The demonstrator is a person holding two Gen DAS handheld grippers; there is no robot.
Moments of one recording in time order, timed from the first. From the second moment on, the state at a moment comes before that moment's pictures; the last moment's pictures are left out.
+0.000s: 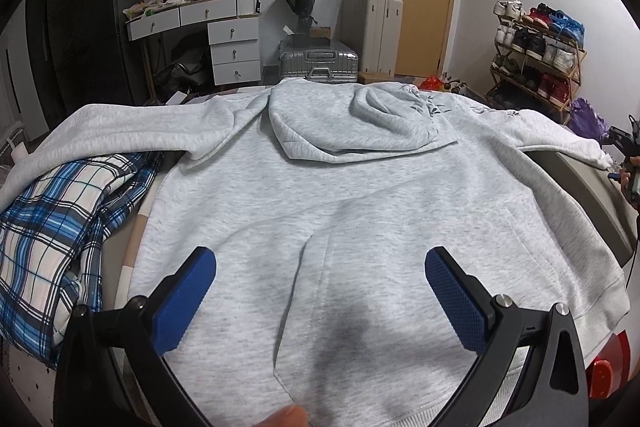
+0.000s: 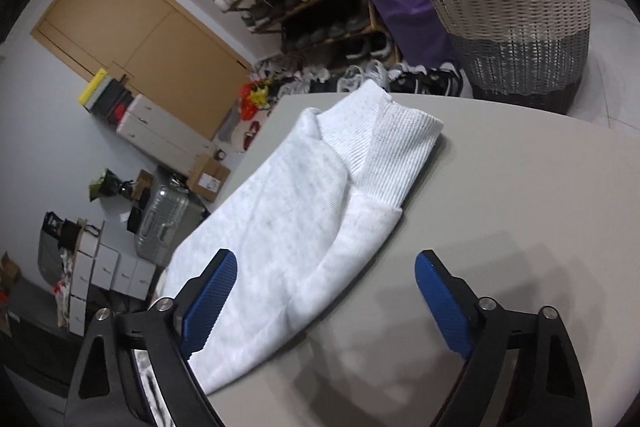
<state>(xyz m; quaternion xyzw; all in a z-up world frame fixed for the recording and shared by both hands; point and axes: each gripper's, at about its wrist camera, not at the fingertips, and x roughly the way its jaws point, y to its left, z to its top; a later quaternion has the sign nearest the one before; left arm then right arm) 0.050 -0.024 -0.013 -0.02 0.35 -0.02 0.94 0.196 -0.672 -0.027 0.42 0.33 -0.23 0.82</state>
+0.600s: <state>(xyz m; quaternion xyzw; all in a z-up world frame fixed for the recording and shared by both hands) 0.052 -0.031 -0.007 -0.02 0.34 -0.02 0.94 0.226 -0.587 0.044 0.20 0.30 -0.23 0.90</state>
